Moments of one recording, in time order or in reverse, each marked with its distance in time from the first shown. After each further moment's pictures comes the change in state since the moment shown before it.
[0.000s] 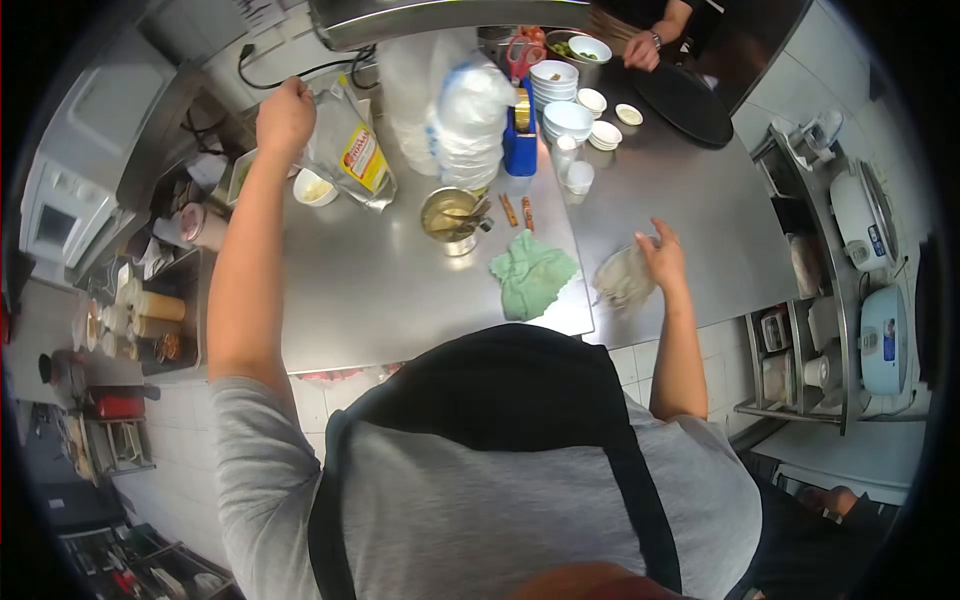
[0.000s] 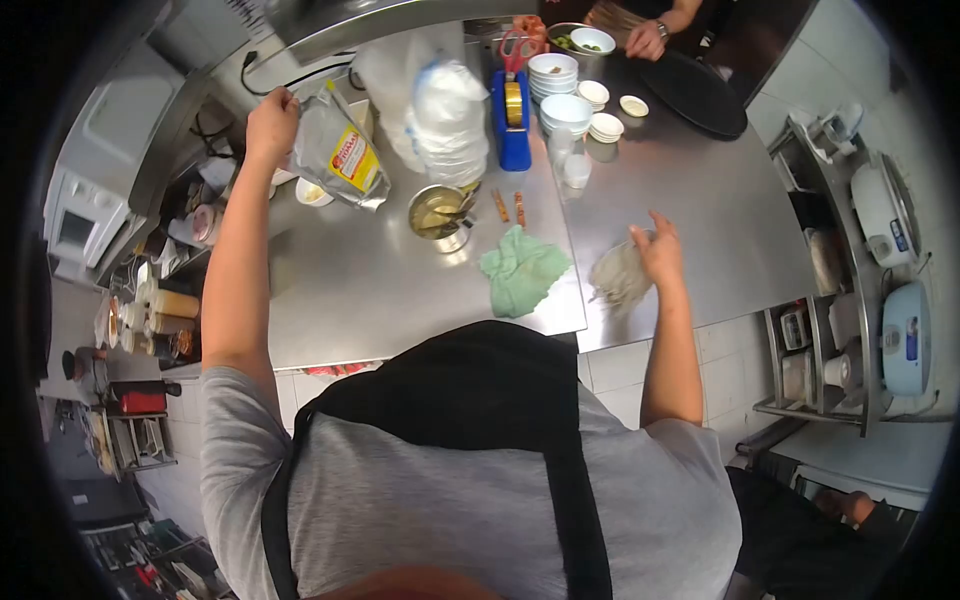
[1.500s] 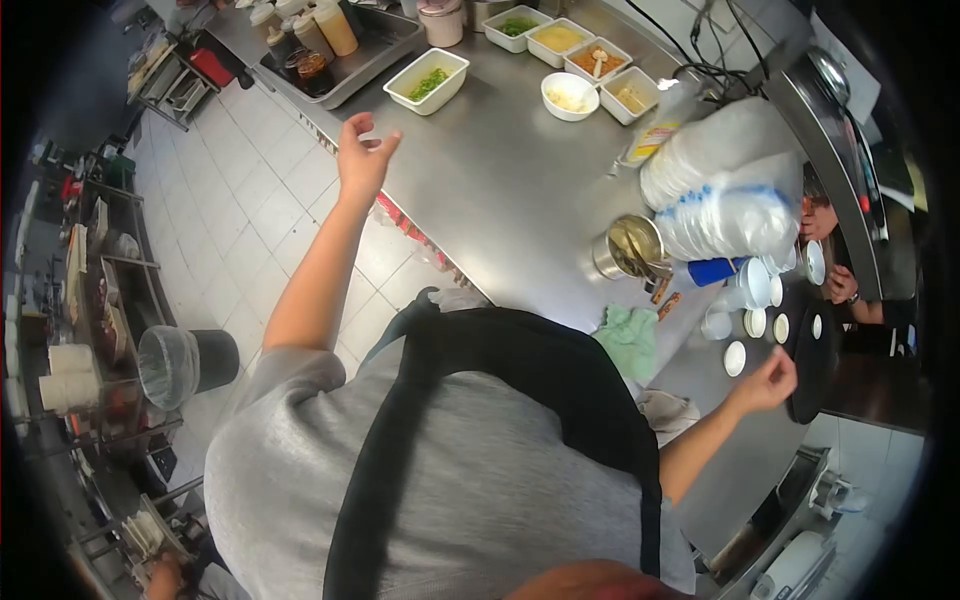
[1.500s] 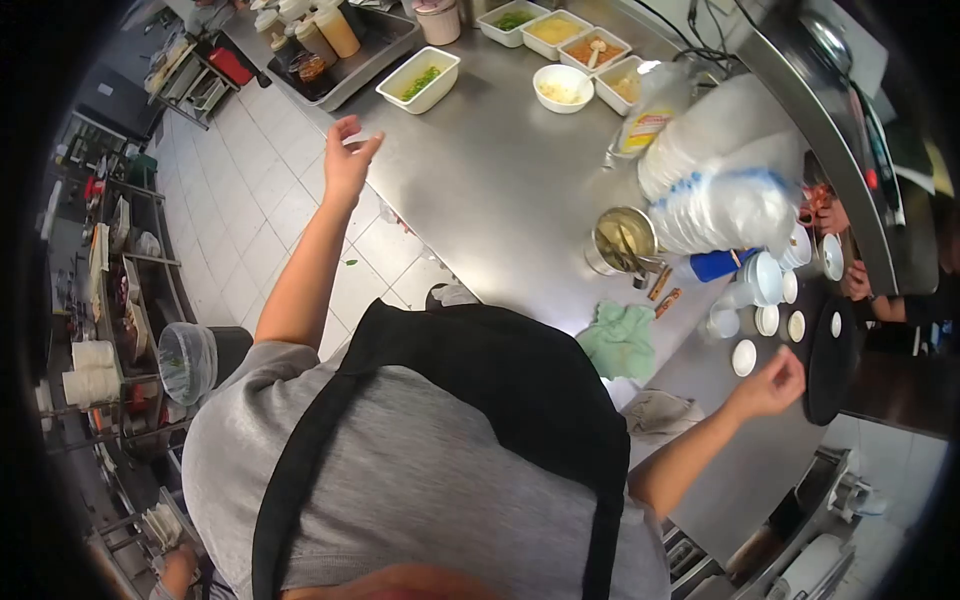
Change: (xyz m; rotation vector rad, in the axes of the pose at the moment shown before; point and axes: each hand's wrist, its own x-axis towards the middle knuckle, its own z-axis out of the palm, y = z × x) left_hand -0.307 -0.159 -0.018 -0.385 0.531 -0.857; right_hand 0.112 -0.097 0.028 0.340 0.457 -0.629
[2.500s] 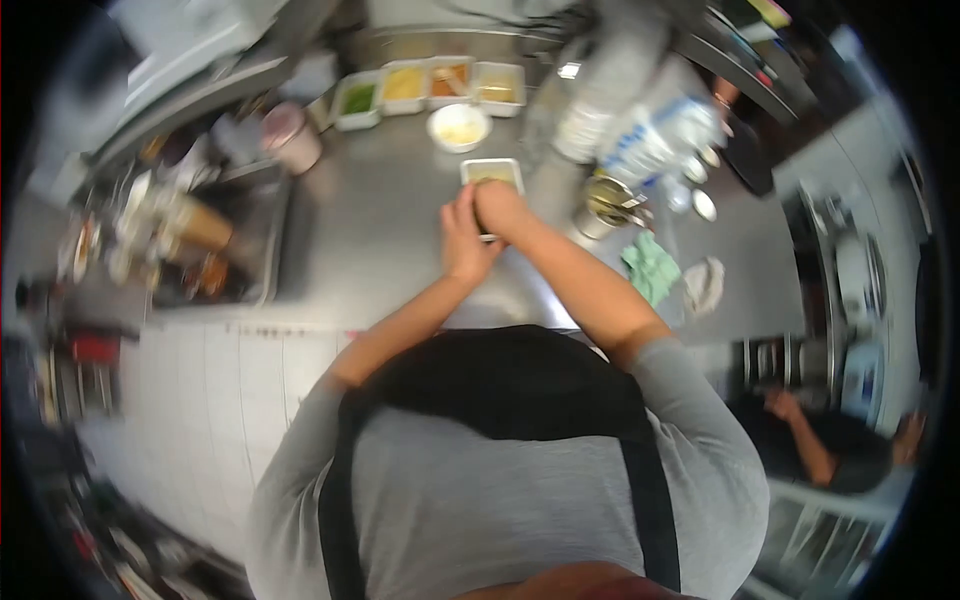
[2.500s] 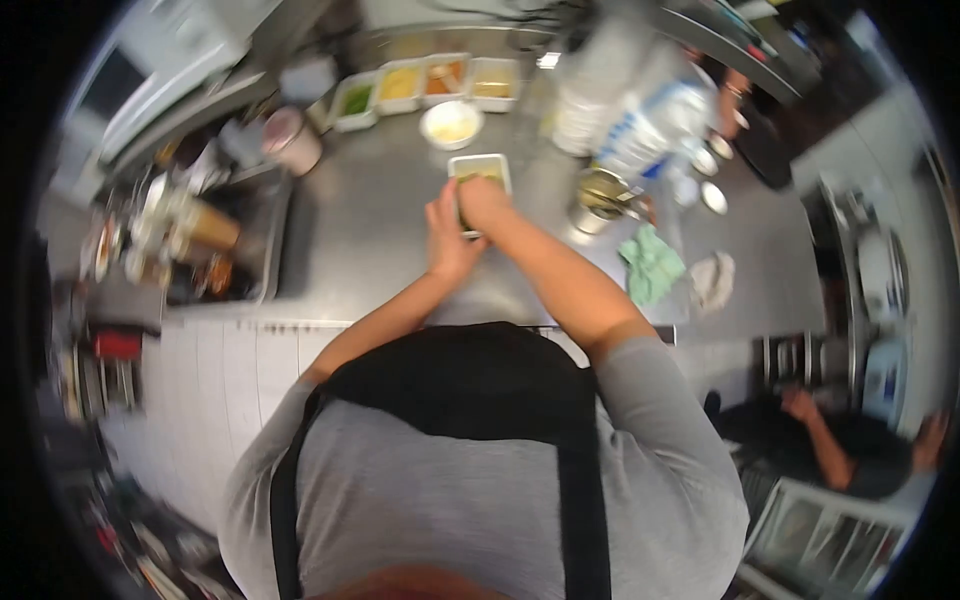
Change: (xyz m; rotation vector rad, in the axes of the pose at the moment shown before) left_hand -0.013 0.011 0.105 -0.124 -0.888 0.479; right_hand -0.136 -0.341 0.299 -0.277 -1.114 -0.091
